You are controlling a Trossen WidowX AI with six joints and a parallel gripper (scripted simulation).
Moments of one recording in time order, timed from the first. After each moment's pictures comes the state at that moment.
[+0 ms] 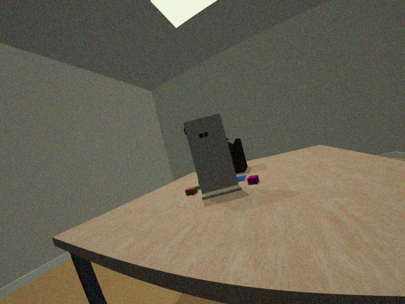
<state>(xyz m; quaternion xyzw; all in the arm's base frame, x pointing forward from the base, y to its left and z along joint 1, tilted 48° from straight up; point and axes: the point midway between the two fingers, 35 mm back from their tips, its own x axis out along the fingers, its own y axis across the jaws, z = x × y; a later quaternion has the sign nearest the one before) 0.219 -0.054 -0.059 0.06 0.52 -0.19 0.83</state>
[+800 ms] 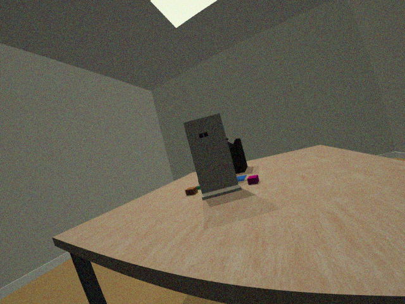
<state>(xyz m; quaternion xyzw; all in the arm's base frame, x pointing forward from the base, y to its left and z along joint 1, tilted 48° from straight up) 0.216 -0.034 -0.046 0.06 0.53 -0.19 0.82</state>
